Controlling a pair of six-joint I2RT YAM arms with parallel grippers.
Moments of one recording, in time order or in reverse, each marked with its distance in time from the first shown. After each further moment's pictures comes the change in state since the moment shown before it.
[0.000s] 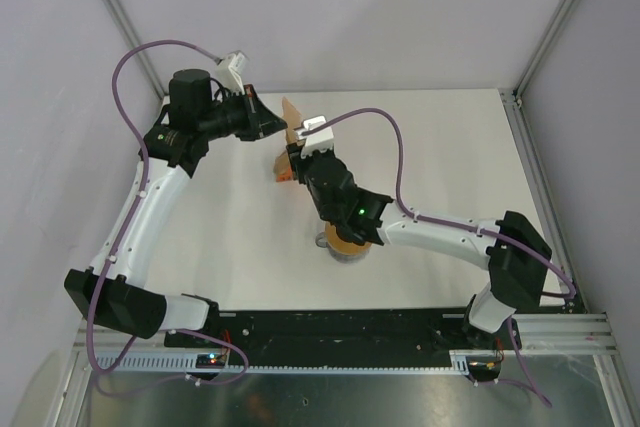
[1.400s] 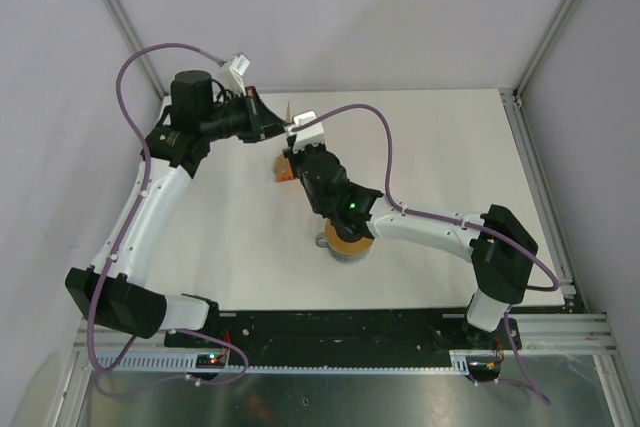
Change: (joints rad) left arm 0.000 0.002 -0.016 0.019 0.060 -0.042; right arm -0.024 0.084 0.062 0.064 -0.019 -0.083
